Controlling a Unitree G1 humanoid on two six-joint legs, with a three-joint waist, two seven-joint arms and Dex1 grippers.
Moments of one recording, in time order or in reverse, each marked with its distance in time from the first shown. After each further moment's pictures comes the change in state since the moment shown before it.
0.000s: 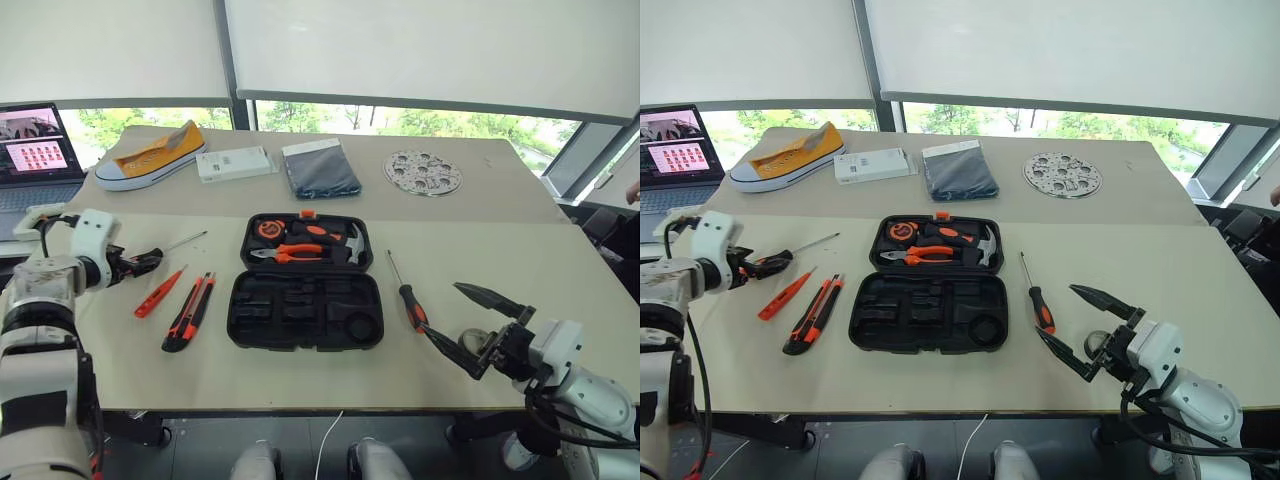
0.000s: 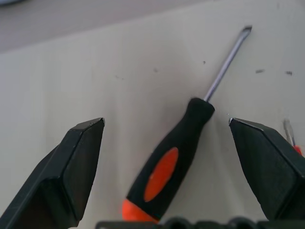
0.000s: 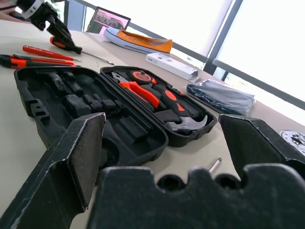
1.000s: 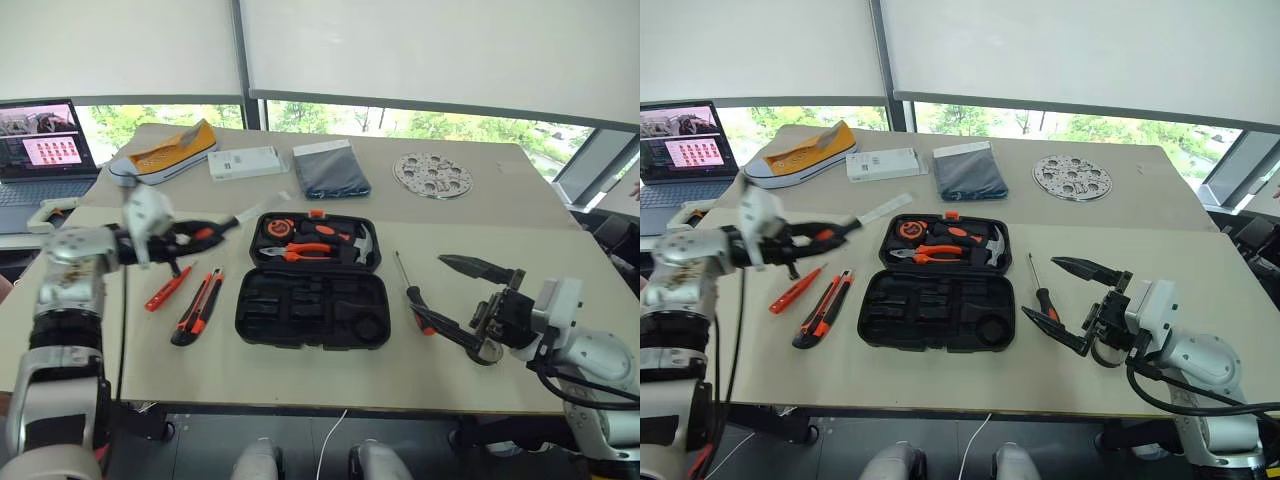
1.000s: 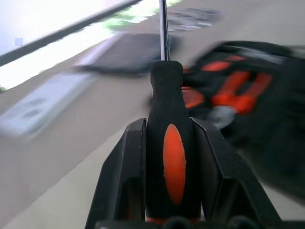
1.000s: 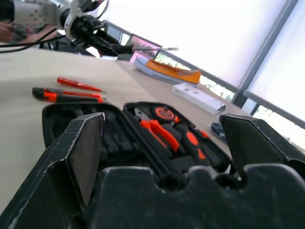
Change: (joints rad) left arm 0.193 -0.083 -0.034 -0.633 -0.162 -0.274 -0.569; right arm -0.194 -0.146 0.040 -0.012 0.118 0.177 0.081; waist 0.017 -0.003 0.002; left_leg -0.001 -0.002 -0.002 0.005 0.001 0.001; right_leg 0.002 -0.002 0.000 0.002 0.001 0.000
